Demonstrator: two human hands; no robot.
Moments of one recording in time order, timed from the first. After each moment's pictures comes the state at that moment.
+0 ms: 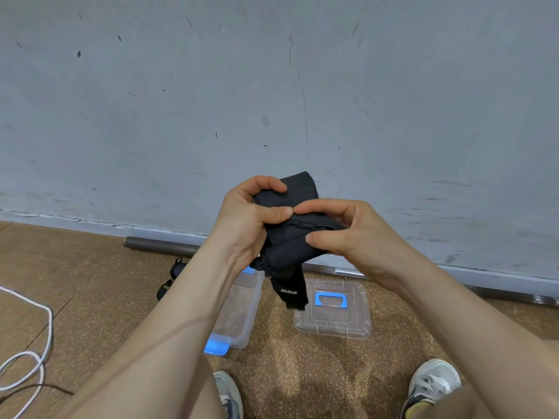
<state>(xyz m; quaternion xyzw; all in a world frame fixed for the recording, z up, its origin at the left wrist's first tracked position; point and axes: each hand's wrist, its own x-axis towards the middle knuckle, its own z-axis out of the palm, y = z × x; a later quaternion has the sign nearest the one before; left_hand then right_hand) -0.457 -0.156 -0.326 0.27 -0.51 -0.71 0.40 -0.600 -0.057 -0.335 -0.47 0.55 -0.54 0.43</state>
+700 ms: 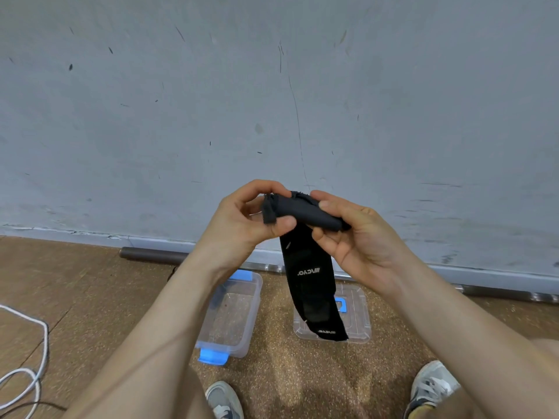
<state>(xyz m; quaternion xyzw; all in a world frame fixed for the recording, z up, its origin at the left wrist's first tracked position) -0.441 -0.156 -0.323 0.22 -0.70 -0.58 0.36 -0.597 -0.058 -0.327 -0.17 0.40 -0.70 0.56</state>
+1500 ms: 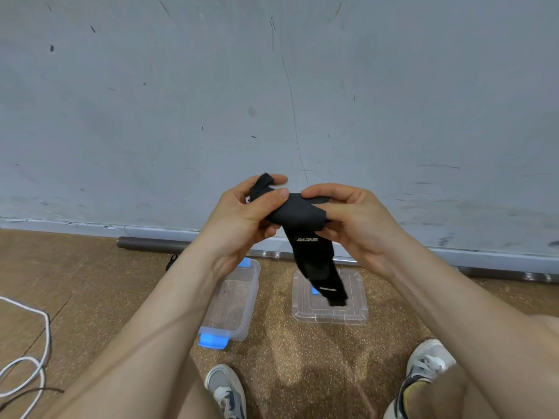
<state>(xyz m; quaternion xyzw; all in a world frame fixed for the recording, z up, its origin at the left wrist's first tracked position) -0.454 -0.144 -0.325 0.35 -0.57 -0.67 0.32 -0.601 -0.057 -0.334 -0.31 0.53 -0.62 0.48</state>
